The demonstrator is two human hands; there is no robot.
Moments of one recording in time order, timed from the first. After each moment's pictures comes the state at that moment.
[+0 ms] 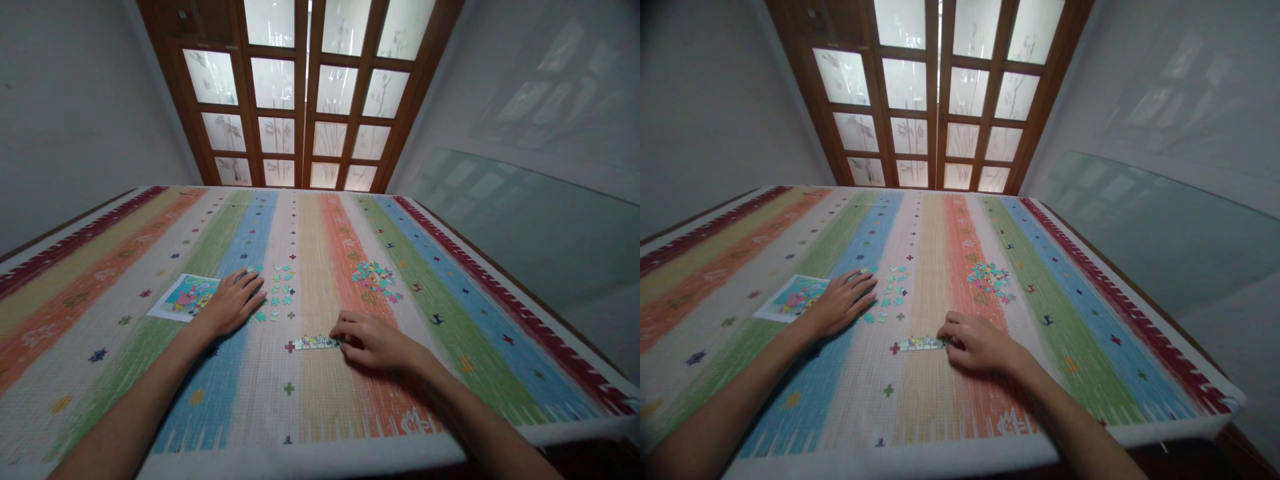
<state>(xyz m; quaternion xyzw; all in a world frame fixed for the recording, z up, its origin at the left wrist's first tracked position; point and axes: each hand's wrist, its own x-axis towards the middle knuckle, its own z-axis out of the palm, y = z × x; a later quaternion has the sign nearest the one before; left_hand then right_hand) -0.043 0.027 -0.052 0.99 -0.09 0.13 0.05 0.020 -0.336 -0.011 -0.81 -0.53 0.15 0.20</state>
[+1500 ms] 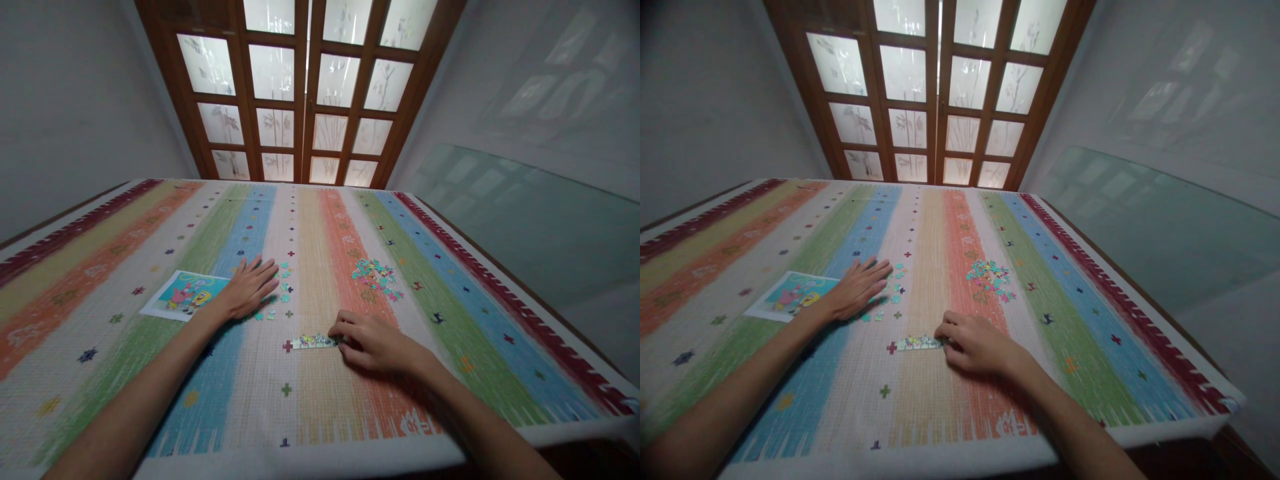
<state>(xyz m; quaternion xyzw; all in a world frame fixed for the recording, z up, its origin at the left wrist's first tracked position) -0.009 0.007 -0.042 0.99 -0.11 0.02 0.08 0.017 -0.336 -0.008 -0.82 -0.54 0.14 0.16</state>
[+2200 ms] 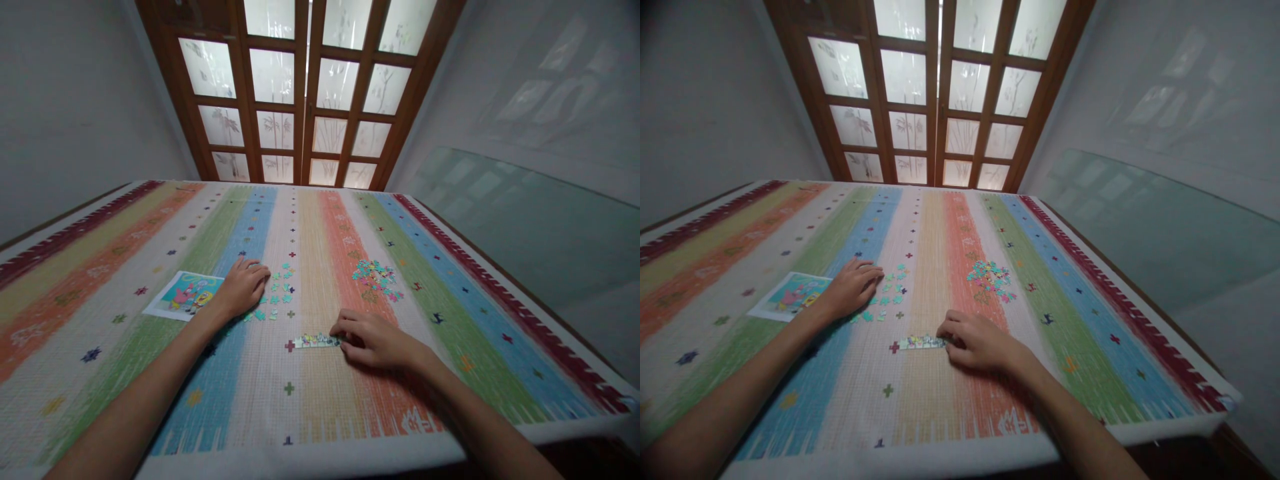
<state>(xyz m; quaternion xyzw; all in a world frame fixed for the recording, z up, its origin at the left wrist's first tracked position) -0.010 0.013 -0.036 0.98 -0.13 0.15 0.07 0.020 -0.337 -0.011 -0.80 -0.53 0.17 0.22</state>
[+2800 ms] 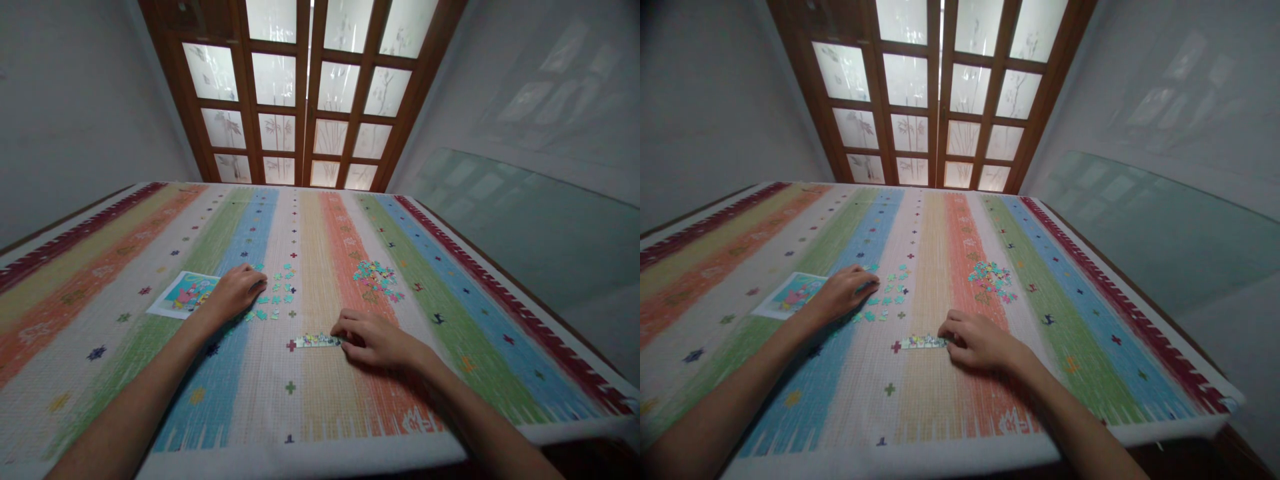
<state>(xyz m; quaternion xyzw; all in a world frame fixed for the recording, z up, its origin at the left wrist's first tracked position) -0.023 0.027 -0.032 0.97 -0.15 0.14 0.12 0.021 -0.336 -0.011 -0.80 -0.52 0.17 0.23</state>
